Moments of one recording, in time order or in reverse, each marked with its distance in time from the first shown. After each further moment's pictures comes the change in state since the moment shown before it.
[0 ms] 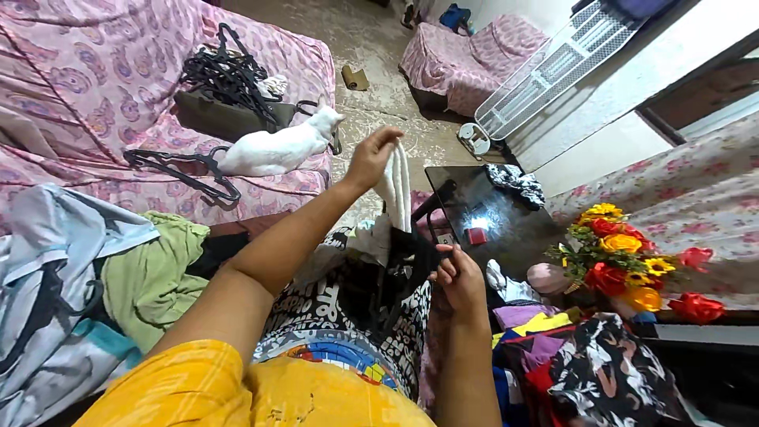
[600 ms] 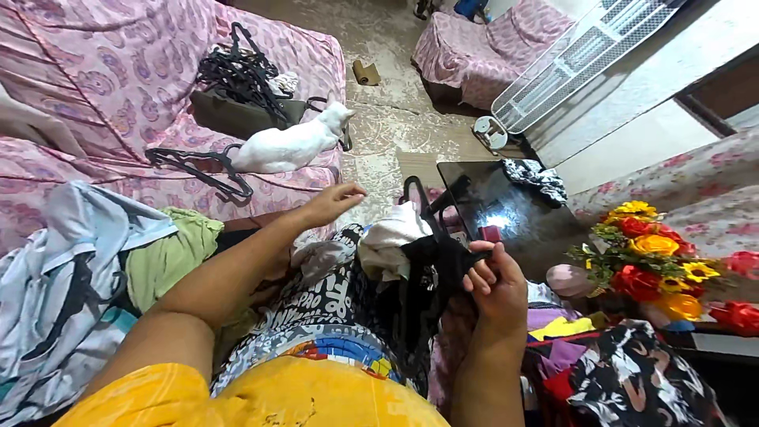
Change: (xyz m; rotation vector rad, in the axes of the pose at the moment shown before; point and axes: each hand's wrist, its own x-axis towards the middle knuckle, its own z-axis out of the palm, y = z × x) left_hand -0.098 -0.022 -0.077 0.115 -0.467 -0.402; right_hand -0.013 -0.038 -0.001 0.260 -0.362 -0.119
